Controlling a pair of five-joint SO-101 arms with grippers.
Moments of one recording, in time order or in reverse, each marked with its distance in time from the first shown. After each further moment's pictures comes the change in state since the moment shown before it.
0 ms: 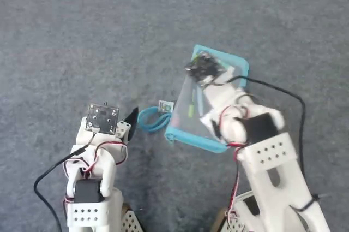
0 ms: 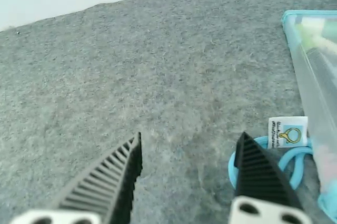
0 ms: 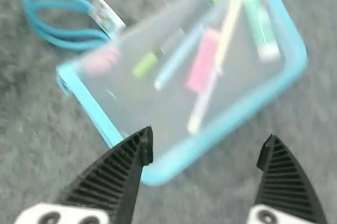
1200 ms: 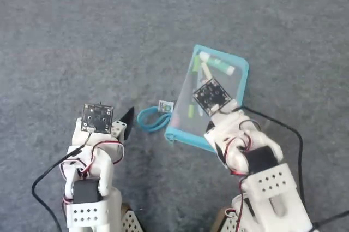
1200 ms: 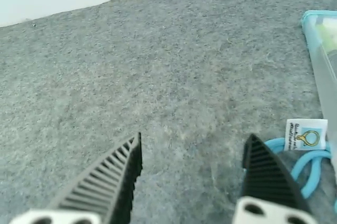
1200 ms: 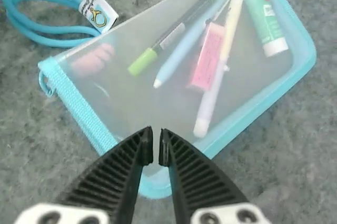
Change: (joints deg) left arm -3.0 0.0 -0.1 0.0 0.0; right arm 3.5 -21.9 29.8 -14.7 -0.8
